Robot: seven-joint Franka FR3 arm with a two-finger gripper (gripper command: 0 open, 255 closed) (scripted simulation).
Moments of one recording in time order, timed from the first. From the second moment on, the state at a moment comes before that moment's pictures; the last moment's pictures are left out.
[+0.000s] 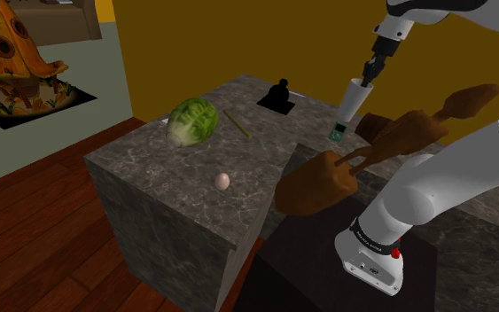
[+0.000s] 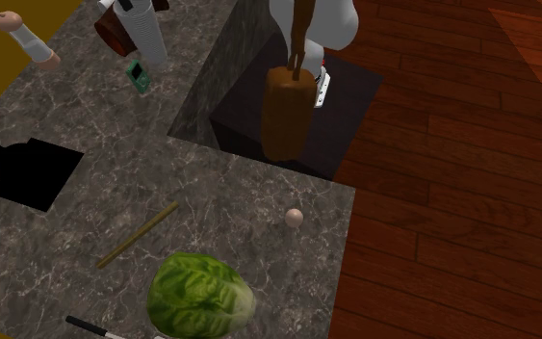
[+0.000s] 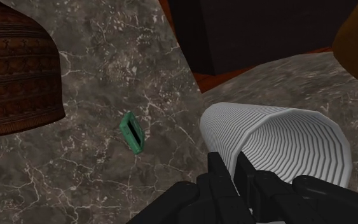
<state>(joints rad) -0.14 -0.37 -0.67 -1.98 -0.17 1.62 -0.56</state>
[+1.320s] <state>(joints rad) -0.05 -0.36 -0.80 -2.22 -0.20 1.89 -0.55</state>
